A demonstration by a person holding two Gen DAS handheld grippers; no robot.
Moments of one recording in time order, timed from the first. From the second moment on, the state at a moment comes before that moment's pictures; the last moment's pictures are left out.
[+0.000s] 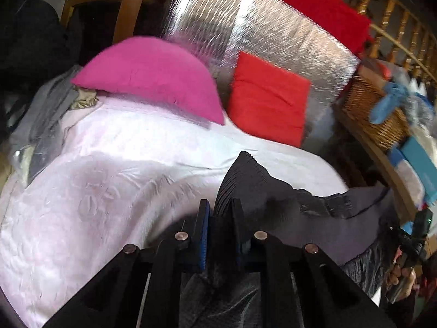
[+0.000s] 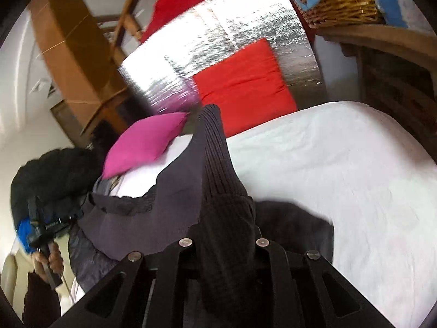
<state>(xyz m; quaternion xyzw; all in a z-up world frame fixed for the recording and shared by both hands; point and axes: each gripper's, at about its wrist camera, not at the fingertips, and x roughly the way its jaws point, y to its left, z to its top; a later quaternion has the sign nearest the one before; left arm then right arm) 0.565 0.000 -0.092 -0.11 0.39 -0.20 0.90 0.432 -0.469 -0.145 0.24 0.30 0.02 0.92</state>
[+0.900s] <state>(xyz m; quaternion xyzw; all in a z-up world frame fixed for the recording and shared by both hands) 0.495 0.052 -0.190 -0.27 0.42 -0.05 0.86 0.456 -0.537 -0.222 0.37 0.34 -0.02 0.86</state>
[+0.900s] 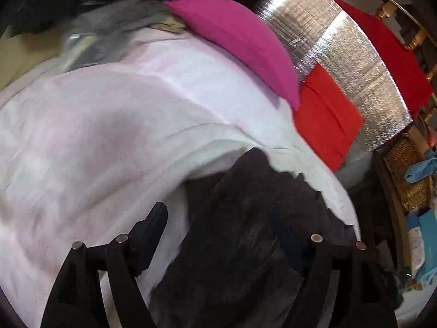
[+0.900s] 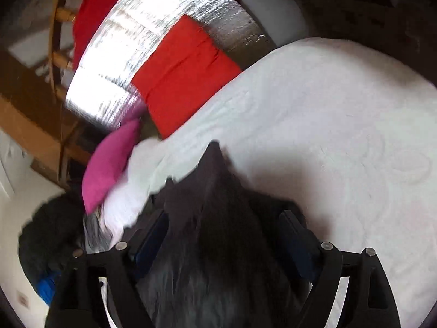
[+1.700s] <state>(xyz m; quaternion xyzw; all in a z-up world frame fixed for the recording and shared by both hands) 0.512 0.028 -0.227 -0.23 0.47 -0.09 0.85 0.413 -0.501 -0.226 0.21 0.38 -0.14 0.89</state>
